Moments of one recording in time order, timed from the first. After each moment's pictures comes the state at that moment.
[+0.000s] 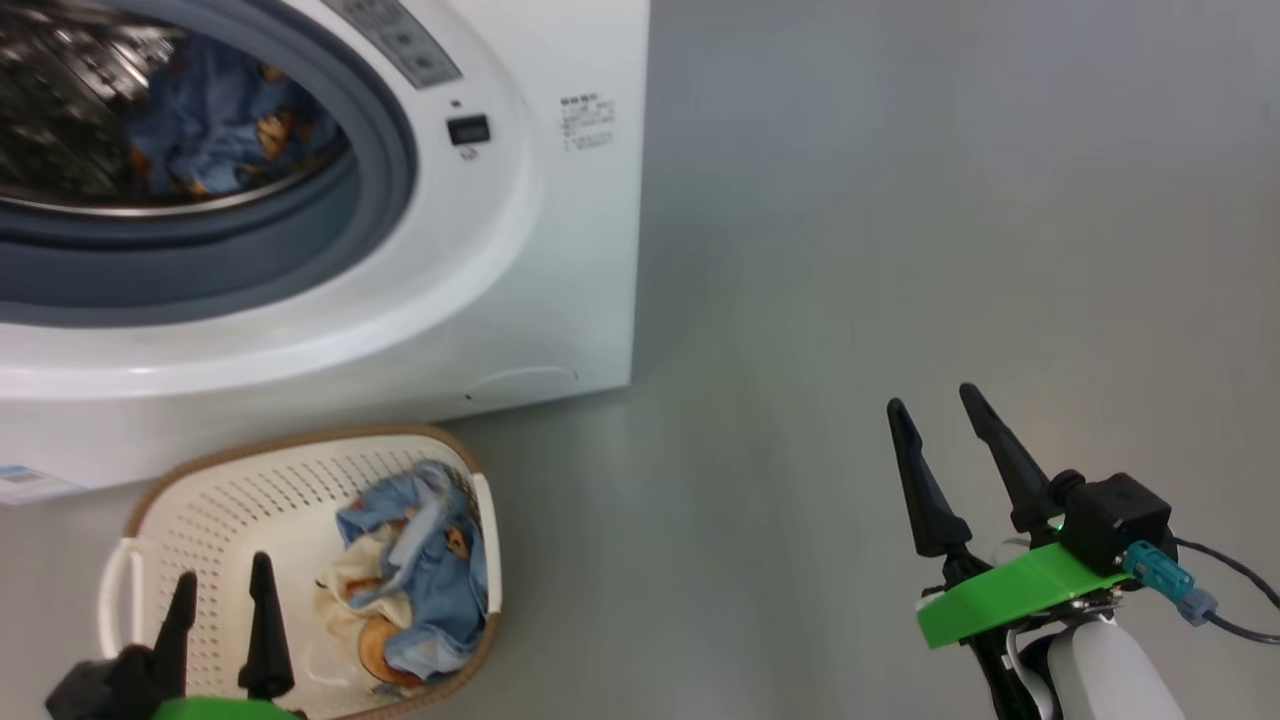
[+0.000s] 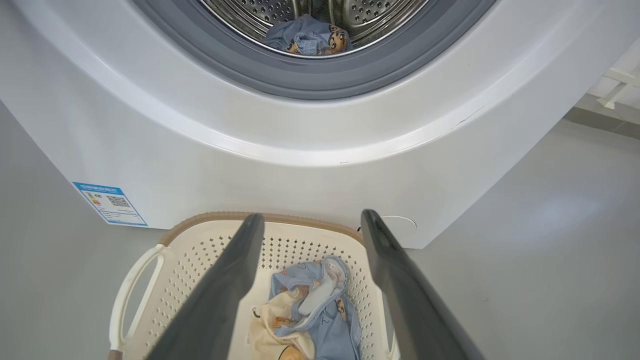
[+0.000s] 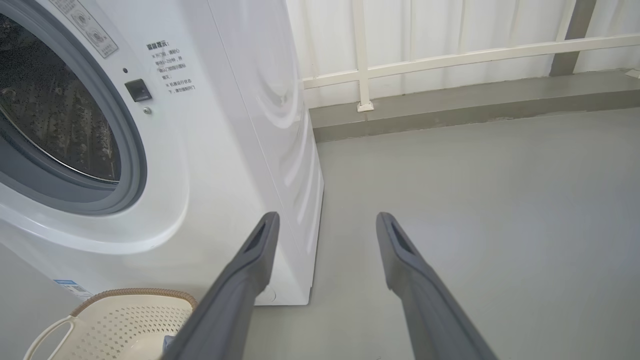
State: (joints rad) left arm -0.08 0.04 0.11 0.37 -0.29 -0.12 -0.25; right arm -0.20 -0.05 0.07 0.20 0.22 0.12 -0.26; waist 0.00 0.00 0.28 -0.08
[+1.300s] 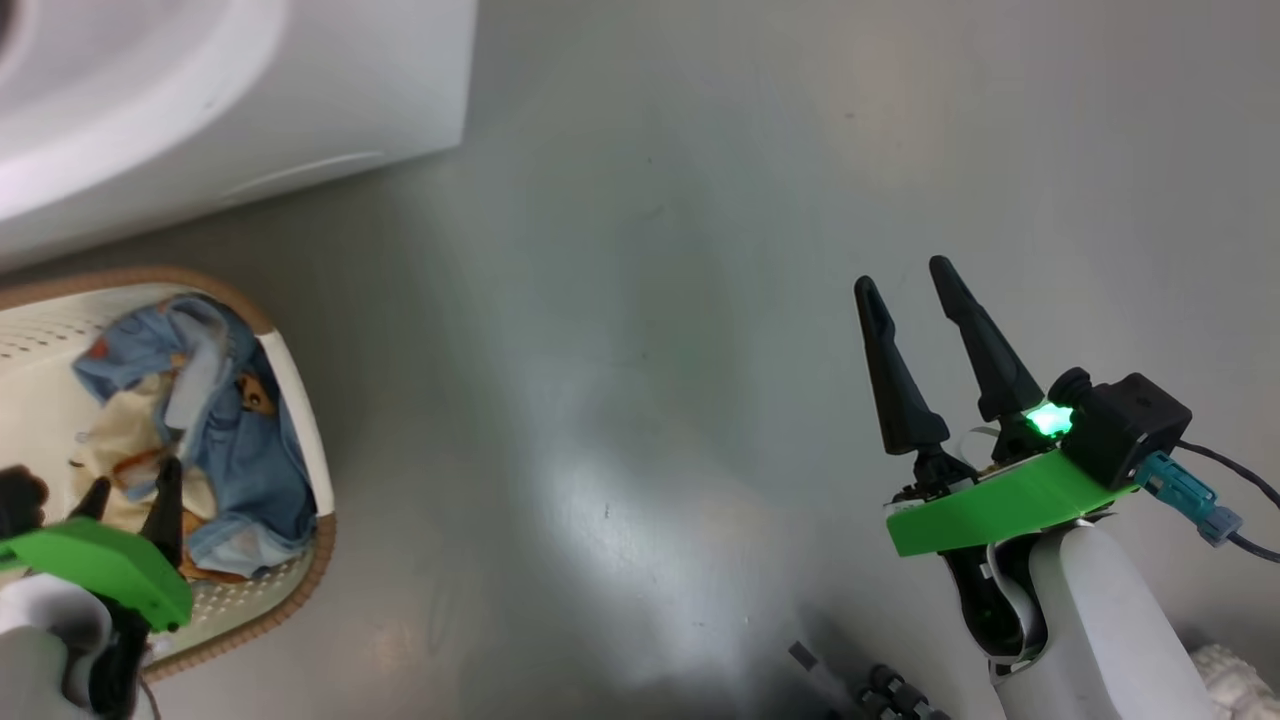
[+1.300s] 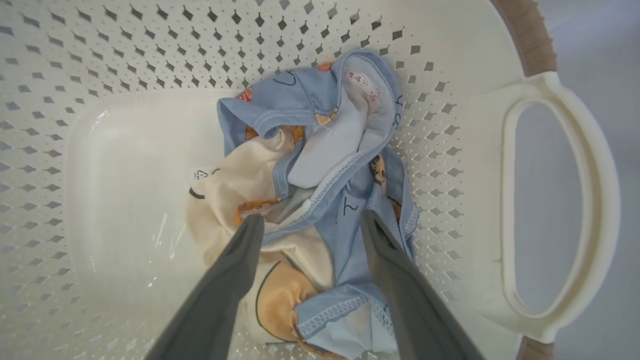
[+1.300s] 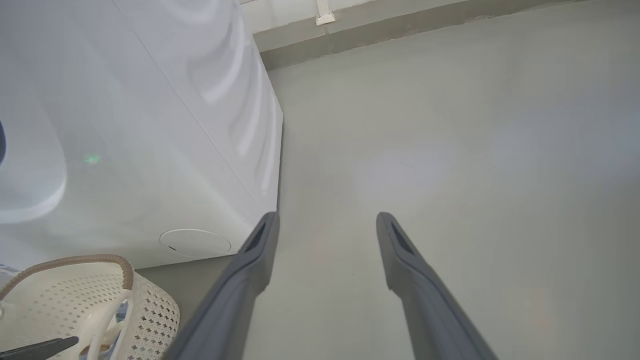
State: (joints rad) left arm -0.52 0.35 -0.22 0.85 -0.64 -0.13 -0.06; right arm -0.35 -0.05 0.14 0.12 0.34 0.12 -0.26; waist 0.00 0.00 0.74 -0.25
